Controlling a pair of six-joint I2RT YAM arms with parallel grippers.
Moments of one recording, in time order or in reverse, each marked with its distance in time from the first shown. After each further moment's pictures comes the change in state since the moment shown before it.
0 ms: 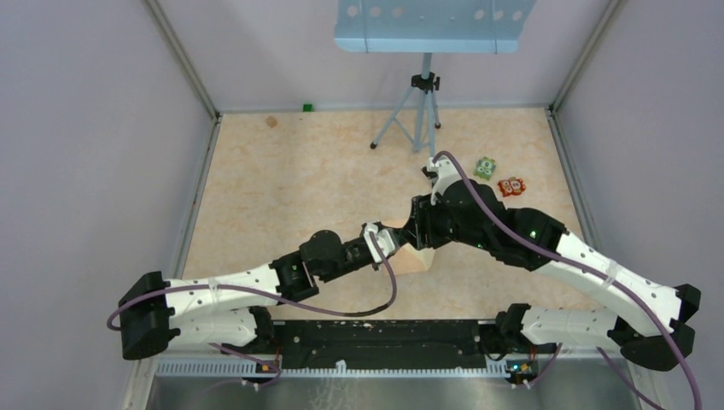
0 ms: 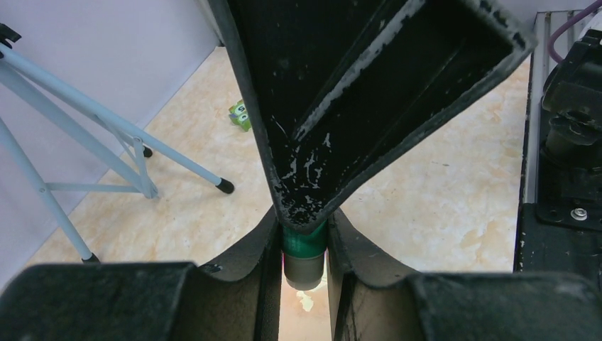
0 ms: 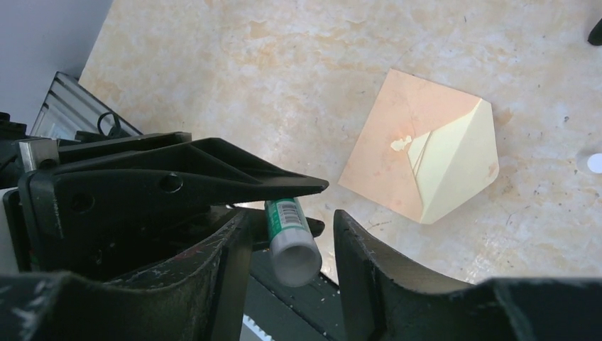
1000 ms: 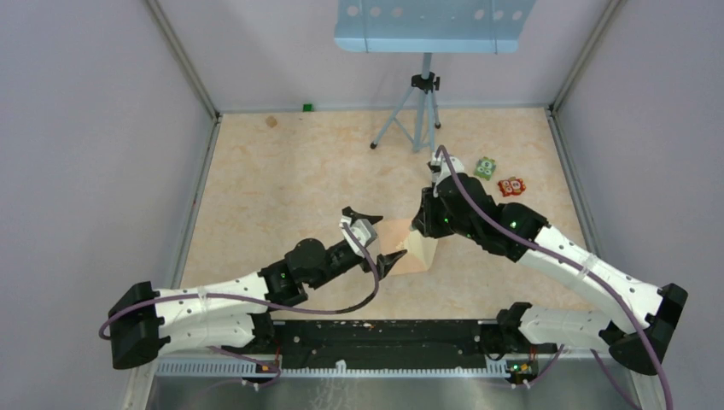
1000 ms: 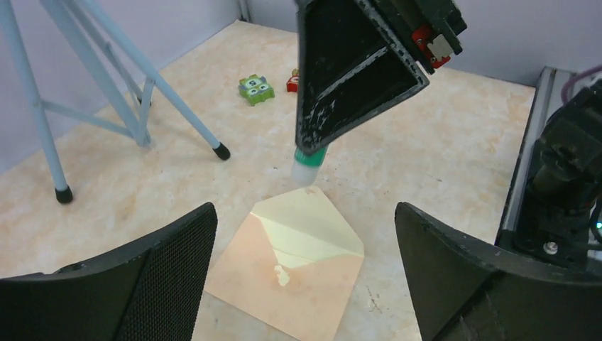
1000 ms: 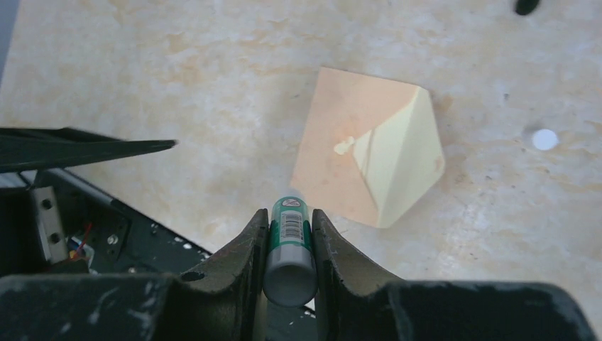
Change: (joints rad) left arm 0.014 -0.090 -0.106 0.054 -0.092 -0.167; right arm -0.114 0.047 -0.099 0.064 0.027 -0.001
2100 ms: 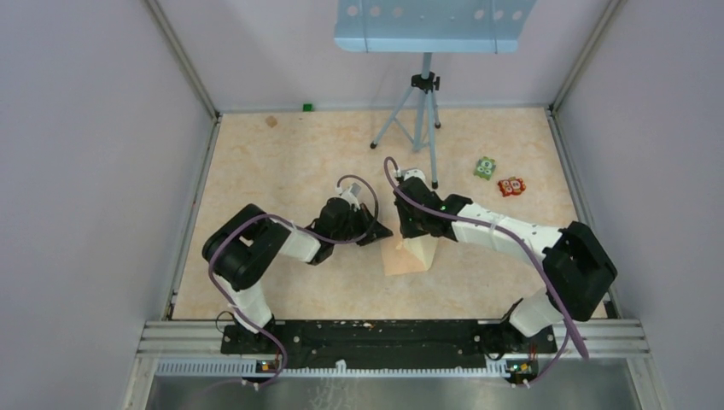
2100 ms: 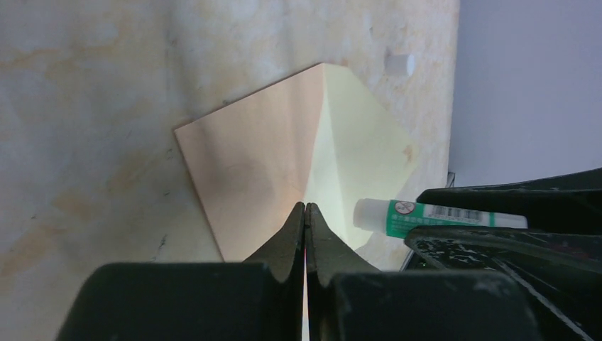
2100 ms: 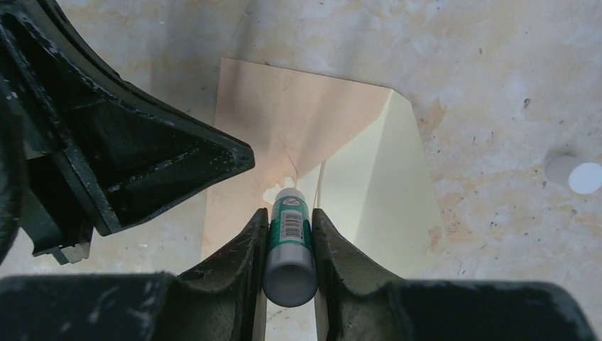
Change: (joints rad) left arm 0.501 0.777 0.085 0.224 0.443 -1.130; right arm -0.103 0.422 -0.102 0.238 0.032 -0.071
